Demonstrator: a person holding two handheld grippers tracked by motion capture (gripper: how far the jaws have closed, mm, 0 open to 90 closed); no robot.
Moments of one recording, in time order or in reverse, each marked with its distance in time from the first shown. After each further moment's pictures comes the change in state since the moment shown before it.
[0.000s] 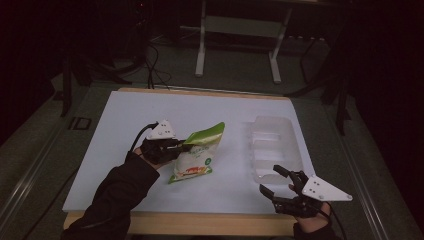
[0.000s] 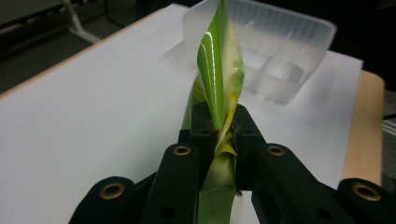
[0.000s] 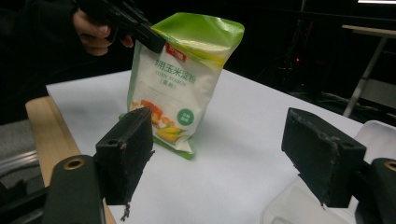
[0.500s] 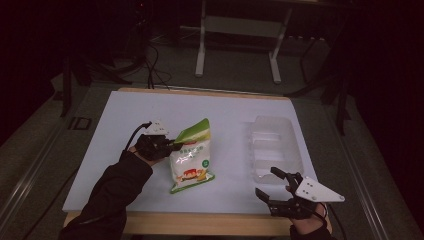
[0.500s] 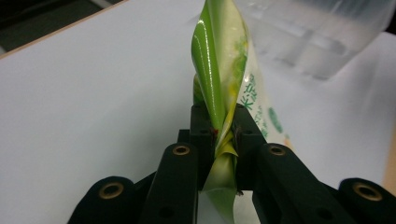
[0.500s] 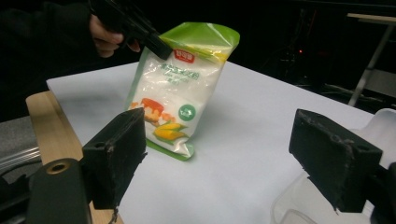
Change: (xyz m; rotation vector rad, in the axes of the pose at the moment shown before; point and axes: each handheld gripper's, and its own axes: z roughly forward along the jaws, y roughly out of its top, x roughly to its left) left arm 0.031 -0.030 0.011 0.108 0.060 -0.076; right arm 0.005 -0.009 0.008 0.032 -0.006 0.008
